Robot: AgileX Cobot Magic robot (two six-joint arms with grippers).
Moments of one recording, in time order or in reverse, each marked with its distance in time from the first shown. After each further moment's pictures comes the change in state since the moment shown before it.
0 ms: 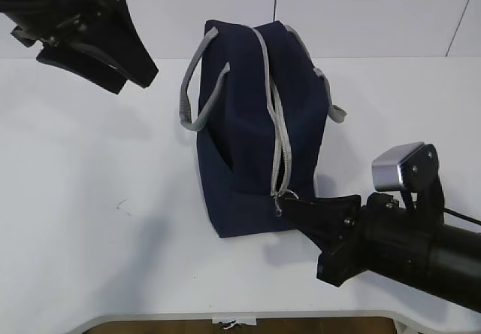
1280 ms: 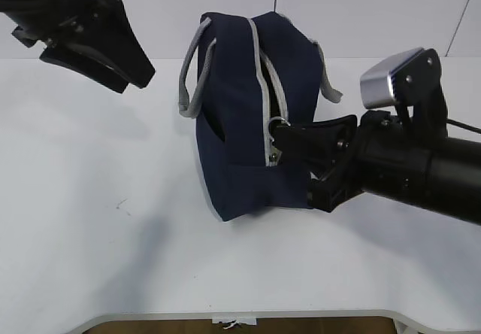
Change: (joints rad) left arm 0.000 0.000 0.000 -0.005 0.000 0.000; right arm 0.000 -0.226 -0.211 -0.161 0.342 0.071
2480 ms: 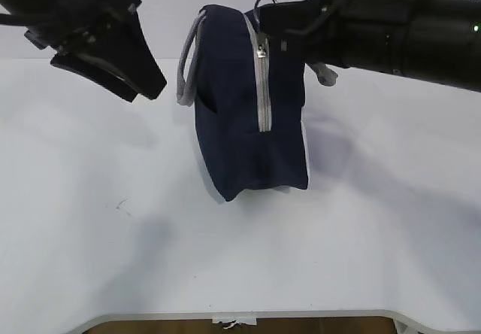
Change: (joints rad) left arm -0.064 -0.004 0.000 0.042 0.000 0.000; right arm 0.000 -0.009 -0.368 -0.203 0.246 0.338
